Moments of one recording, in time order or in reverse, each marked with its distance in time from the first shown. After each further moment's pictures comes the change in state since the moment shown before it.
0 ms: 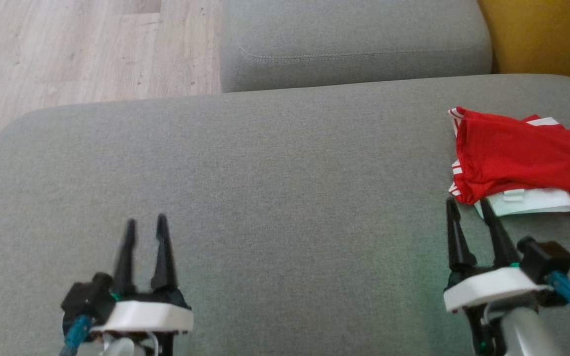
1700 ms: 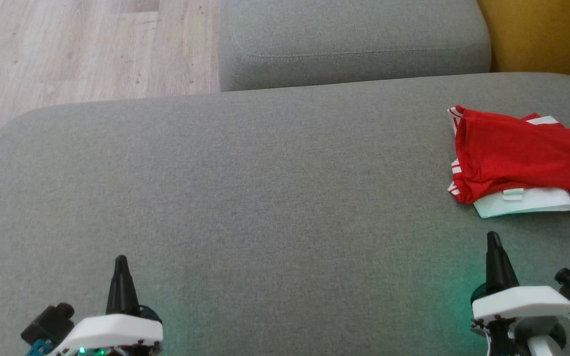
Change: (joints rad) left arm 0.052 0.000 0.073 0.056 -0.440 -0.028 0.133; right arm 0.067 0.002 -0.058 0.021 0.487 0.000 0.132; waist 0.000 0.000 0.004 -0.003
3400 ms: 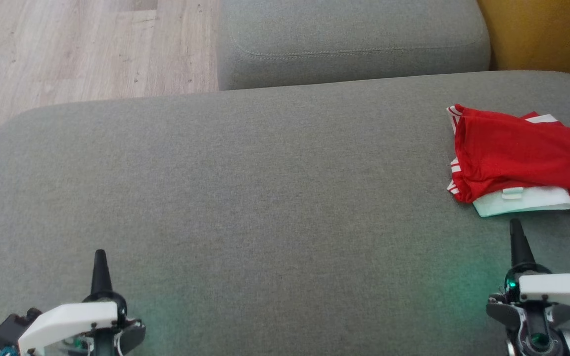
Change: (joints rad) left arm -0.038 0.000 0.098 -0.027 -0.495 -0.036 0.150; right arm -0.024 0.000 -0.073 -0.067 0.551 0.000 0.137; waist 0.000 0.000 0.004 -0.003
